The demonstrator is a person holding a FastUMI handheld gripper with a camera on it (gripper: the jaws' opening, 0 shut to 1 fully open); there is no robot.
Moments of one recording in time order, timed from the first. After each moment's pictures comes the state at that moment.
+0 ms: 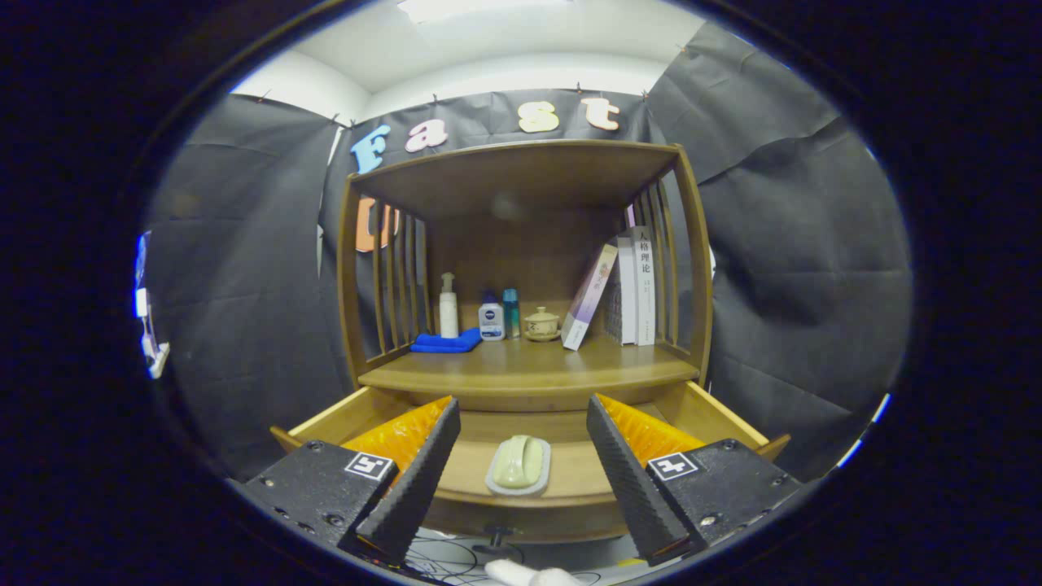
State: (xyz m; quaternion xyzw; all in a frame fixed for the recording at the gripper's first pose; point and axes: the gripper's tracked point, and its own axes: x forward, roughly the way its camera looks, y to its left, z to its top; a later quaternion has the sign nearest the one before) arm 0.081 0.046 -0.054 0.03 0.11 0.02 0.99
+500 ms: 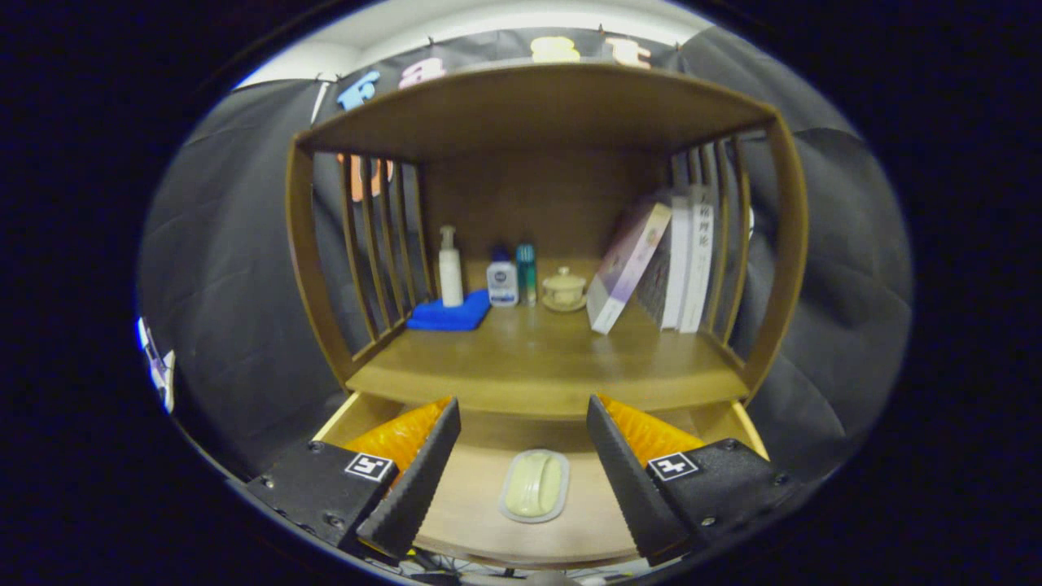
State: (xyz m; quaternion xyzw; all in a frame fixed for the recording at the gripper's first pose) arm 0.184 0.071 -0.067 0.01 0.30 0.03 0.95
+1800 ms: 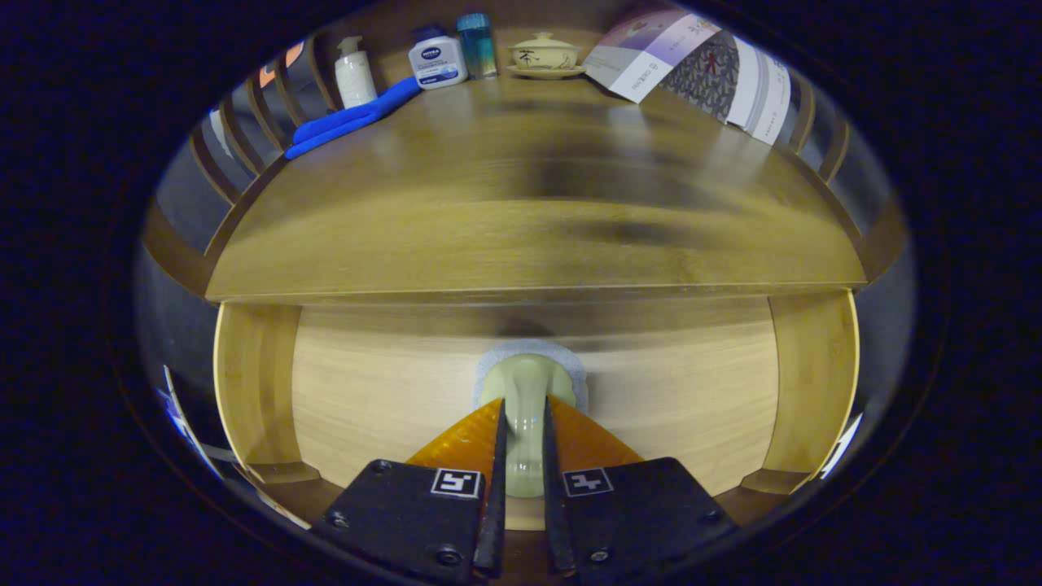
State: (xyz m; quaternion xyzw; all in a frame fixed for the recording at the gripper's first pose) arm 0.193 0.055 -0.228 0.04 0.61 -0.02 0.79
